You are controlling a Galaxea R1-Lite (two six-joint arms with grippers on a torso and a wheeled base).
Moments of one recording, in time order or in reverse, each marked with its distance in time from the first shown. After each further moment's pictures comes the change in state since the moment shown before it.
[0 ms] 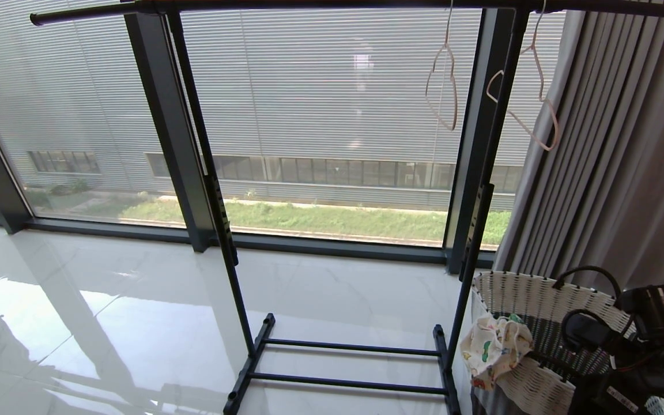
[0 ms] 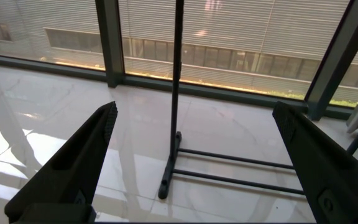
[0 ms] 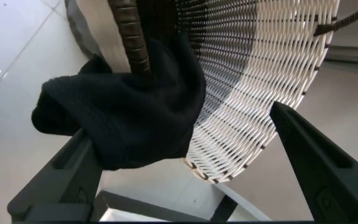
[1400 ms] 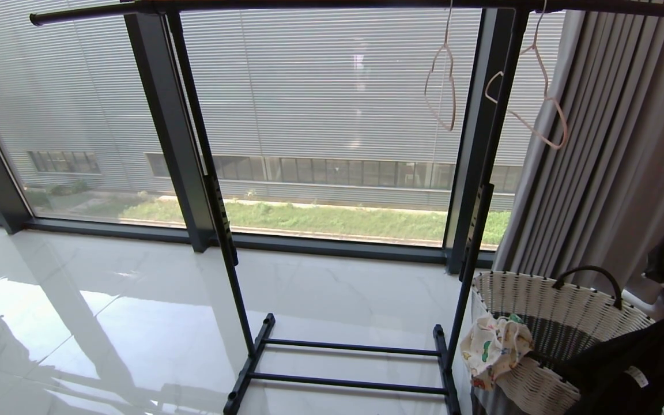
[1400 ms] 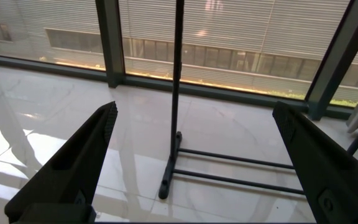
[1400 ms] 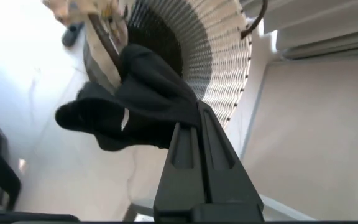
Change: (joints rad) left arm 0.000 0.000 0.000 0.000 0.000 0.003; right arm 0.091 -0.586 -0.423 0.844 0.009 0.256
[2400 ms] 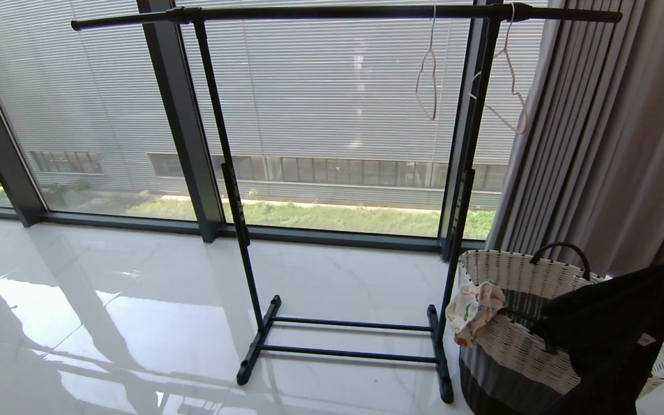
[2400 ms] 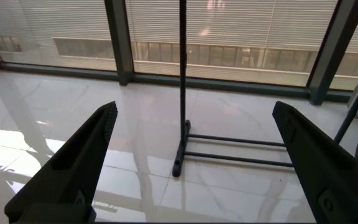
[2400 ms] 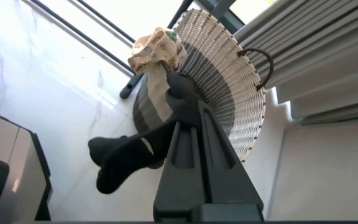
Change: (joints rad) left arm 0.000 0.000 0.000 -0.001 -0.003 0.028; right arm 0.183 -0.151 -0.176 0.070 0.147 0.095
